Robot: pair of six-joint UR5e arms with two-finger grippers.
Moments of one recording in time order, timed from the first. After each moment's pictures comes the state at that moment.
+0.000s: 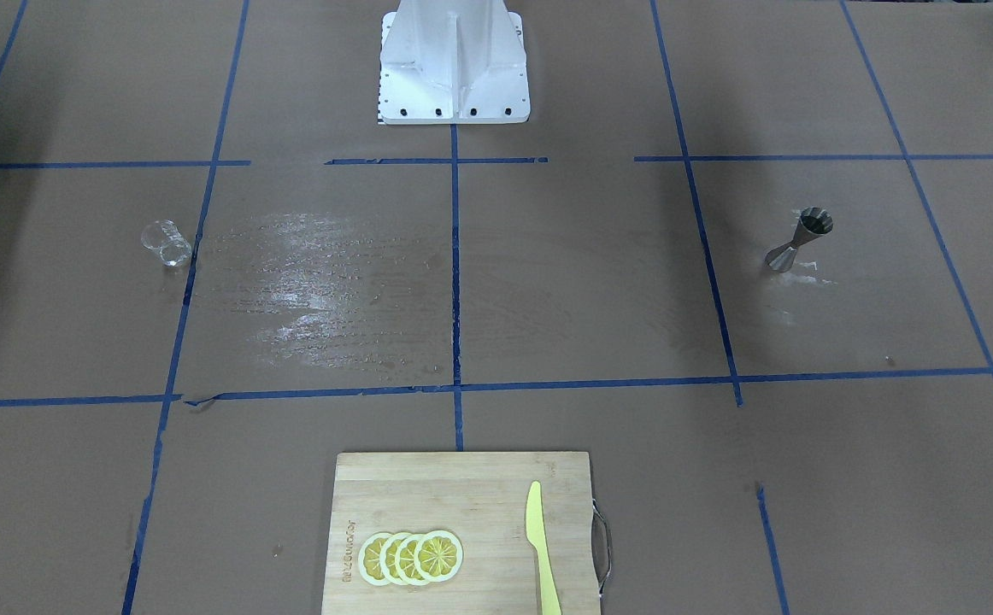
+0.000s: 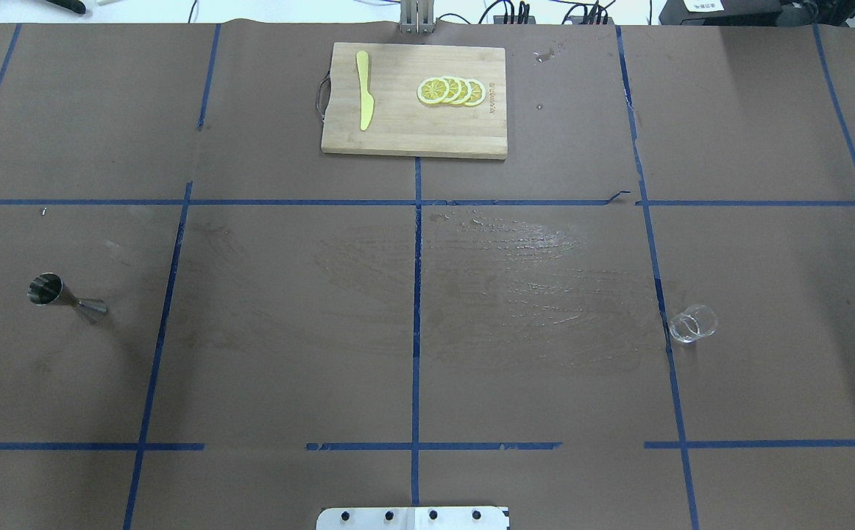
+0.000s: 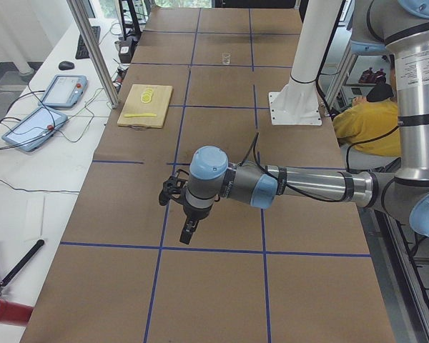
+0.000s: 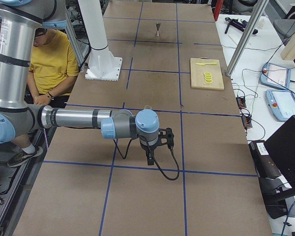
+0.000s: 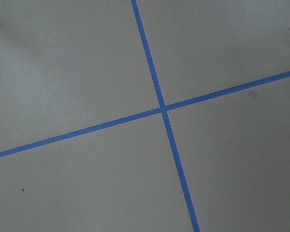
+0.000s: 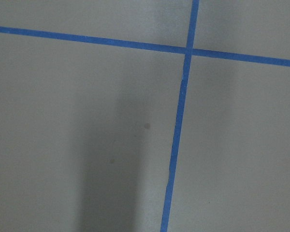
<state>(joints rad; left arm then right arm) -1.56 -1.38 -1.83 -1.82 -2.25 0.07 1.53 -1.81 1.82 -1.46 2.40 -0.03</state>
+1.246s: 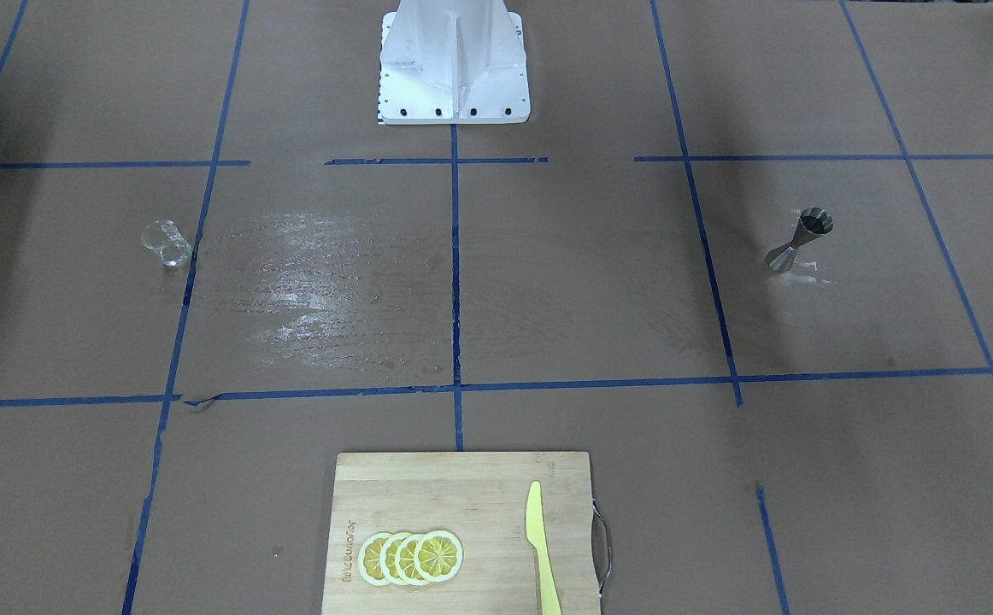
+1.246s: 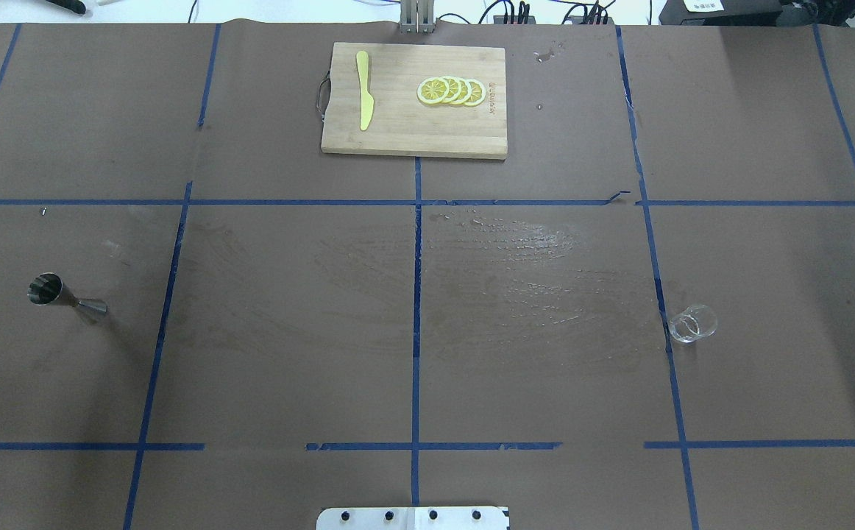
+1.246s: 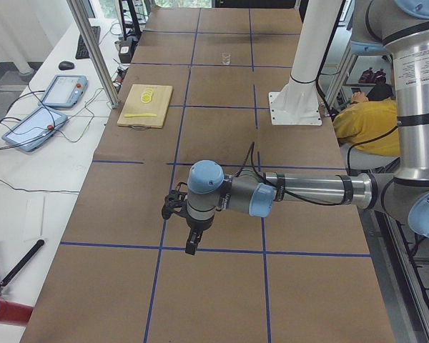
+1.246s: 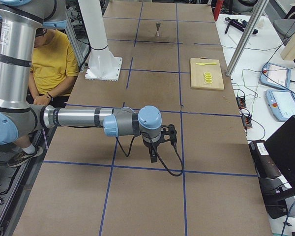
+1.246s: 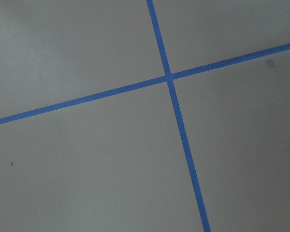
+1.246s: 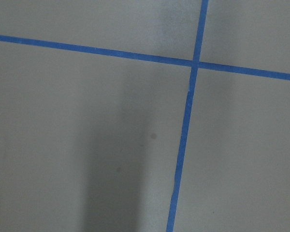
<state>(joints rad) -1.53 -1.39 -1.76 -1.74 -2.25 0.07 1.54 -1.79 1.82 -1.47 2.40 -0.03</state>
